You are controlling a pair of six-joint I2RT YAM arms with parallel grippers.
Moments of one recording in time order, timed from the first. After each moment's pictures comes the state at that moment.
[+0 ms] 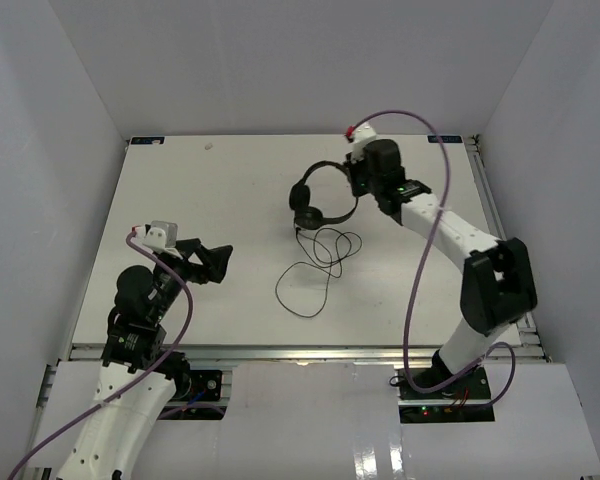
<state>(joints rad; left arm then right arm) -0.24 0.38 0.51 -0.16 0.18 -0.29 0.49 1.69 1.32 -0.10 0.01 -0.07</state>
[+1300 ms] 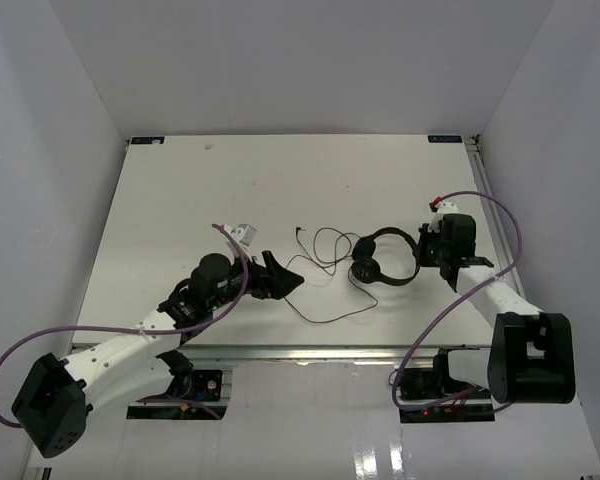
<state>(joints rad) -0.74 0.91 0.41 0.25 0.19 -0.73 0.05 1.20 0.56 -0.05 -0.14 0.07</state>
